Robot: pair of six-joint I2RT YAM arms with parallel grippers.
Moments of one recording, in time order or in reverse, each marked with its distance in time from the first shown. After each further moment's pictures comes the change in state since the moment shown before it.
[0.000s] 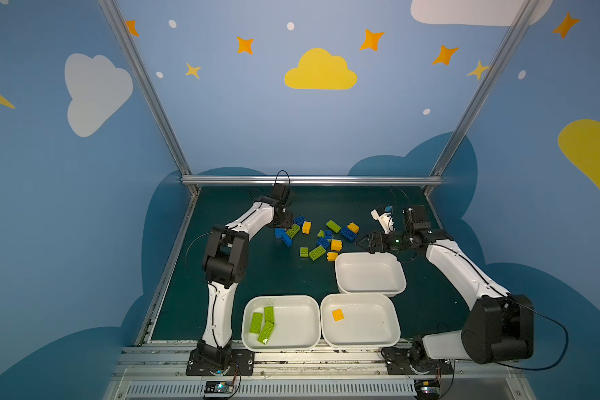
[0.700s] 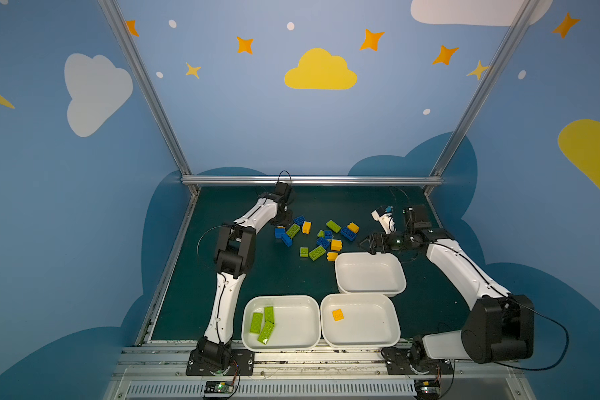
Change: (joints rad) left arm 0.014 0.163 0.209 -0.122 0.001 0.032; right arm -0.009 0.000 0.009 -0.043 0.032 -0.032
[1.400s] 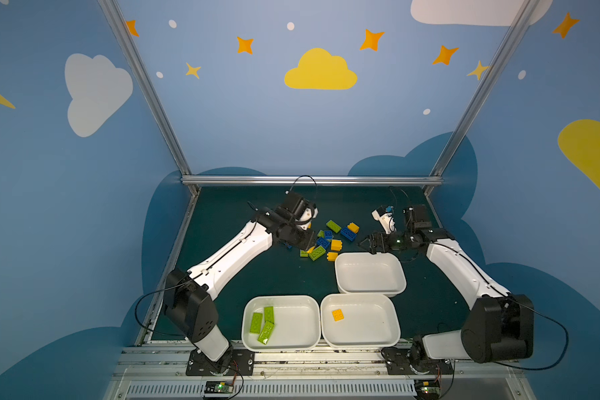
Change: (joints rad) left arm -0.373 -0.745 -0.512 -0.064 0.285 -0.019; right arm -0.006 0.003 0.000 0.007 0.000 -0.004
